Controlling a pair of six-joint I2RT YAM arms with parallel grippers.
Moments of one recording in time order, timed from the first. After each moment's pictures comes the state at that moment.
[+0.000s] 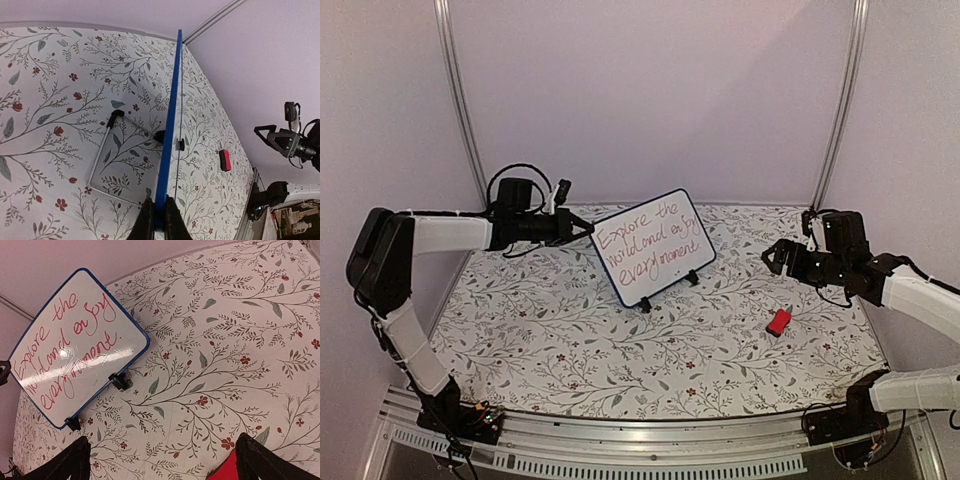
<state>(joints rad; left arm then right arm) -0.32 1.76 1.11 0.13 0.67 -0.47 0.37 1.07 0.70 -0.24 -0.06 0.53</state>
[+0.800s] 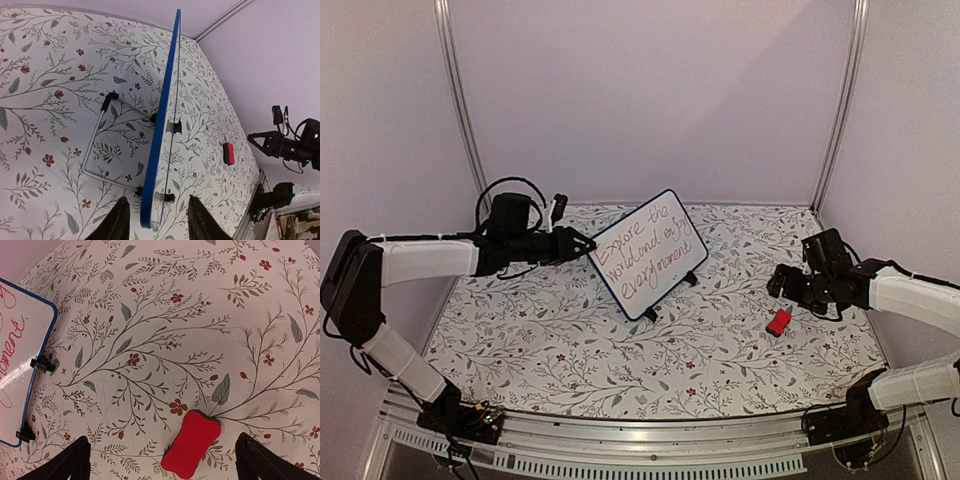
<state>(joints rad) -0.45 1.53 0.88 0.14 0.48 -0.54 0.42 1.16 0.66 -0.38 0.15 0.68</state>
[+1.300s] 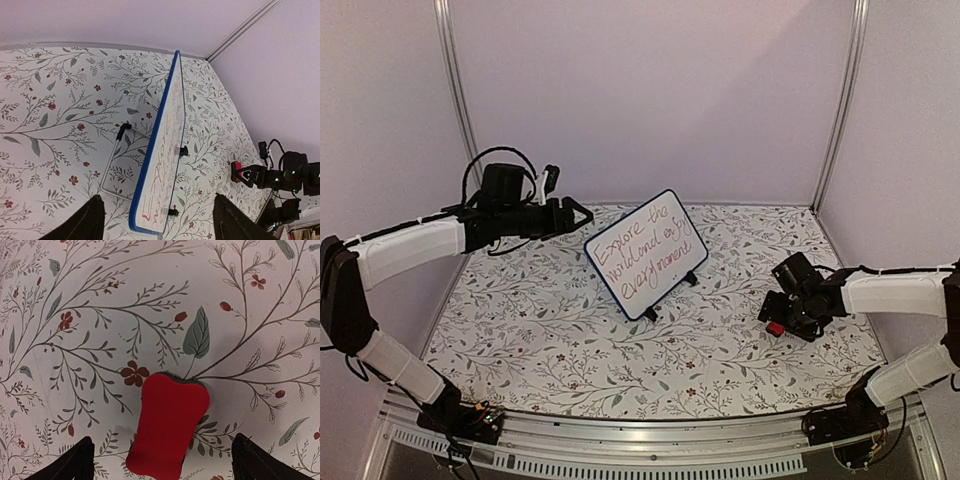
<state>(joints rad) -0.46 1.46 1.07 -0.10 0.35 -0.49 0.56 1.34 0.61 -0.43 0.27 0.96</state>
